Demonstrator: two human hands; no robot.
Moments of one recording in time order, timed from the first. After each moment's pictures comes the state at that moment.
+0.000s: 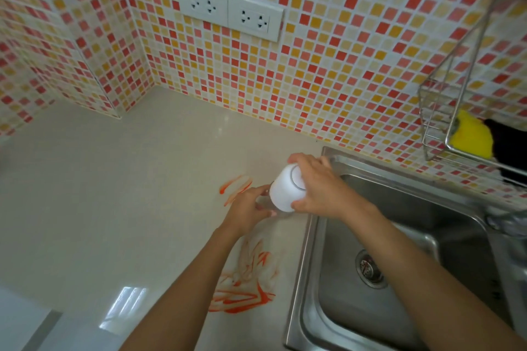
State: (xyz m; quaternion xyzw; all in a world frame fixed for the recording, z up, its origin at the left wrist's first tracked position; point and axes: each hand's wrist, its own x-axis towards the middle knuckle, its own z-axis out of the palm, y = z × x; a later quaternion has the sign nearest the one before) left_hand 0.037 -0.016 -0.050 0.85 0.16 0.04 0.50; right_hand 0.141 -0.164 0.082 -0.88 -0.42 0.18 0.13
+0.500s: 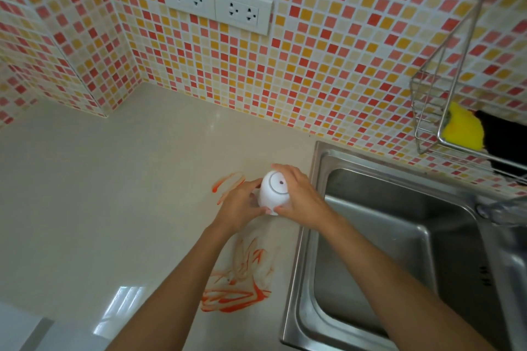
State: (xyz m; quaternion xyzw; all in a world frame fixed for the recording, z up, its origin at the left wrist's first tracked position) left_hand 0.038 -0.013 -0.048 0.85 0.15 0.04 0.50; right_hand 0.136 -0.163 0.007 -0.87 -0.39 0.21 0.23
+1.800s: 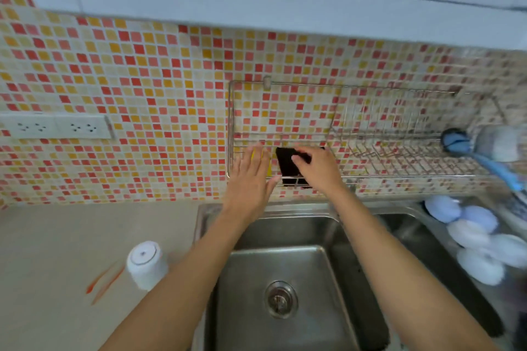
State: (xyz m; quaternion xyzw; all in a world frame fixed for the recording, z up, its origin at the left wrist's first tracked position) left_hand 0.189 -0.269 0.151 0.98 -0.04 0.18 0.07; right_hand 0.250 -0.437 0.200 -0.93 -0.14 -0.08 0.33
